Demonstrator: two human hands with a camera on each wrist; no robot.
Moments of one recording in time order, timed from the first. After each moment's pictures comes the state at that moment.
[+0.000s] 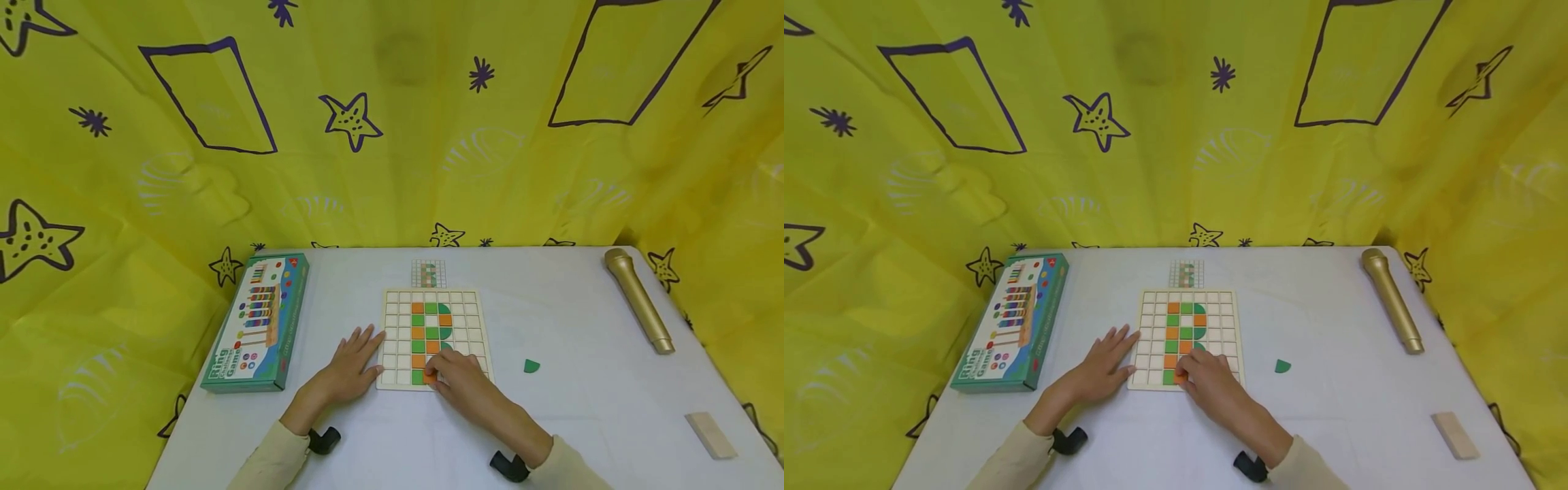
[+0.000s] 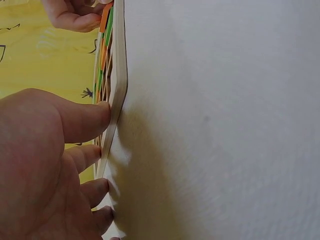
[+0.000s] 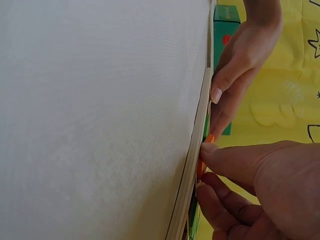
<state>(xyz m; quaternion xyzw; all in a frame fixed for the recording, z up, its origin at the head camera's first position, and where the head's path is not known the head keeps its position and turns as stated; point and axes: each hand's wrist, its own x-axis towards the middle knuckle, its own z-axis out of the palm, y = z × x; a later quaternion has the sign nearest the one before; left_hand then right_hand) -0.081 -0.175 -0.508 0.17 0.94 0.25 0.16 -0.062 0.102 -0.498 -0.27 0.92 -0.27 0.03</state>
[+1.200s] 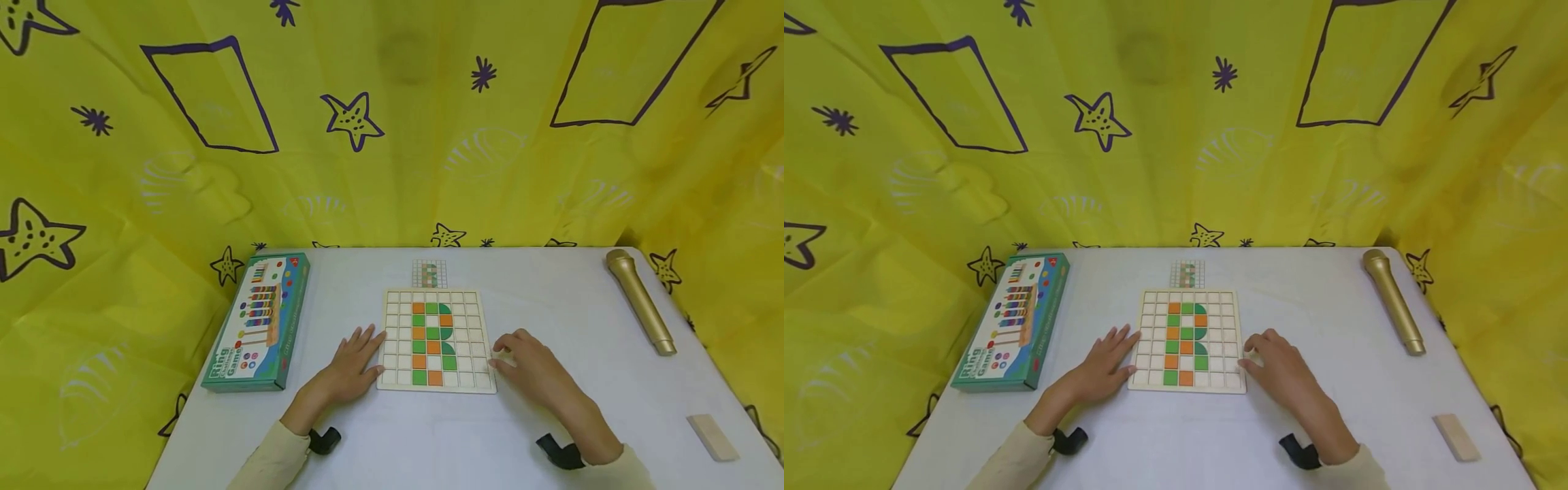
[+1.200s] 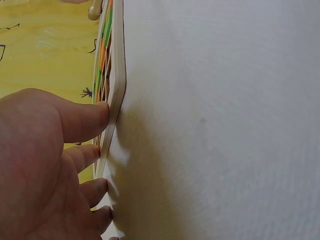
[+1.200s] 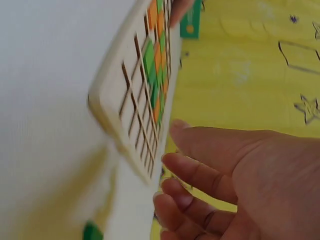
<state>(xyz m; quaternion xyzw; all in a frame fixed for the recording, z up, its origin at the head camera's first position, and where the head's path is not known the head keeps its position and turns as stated) -0.081 -0.175 -0.505 0.17 0.94 0.25 0.16 -0.082 0.196 -0.465 -0.14 0.95 -0.27 0.08</state>
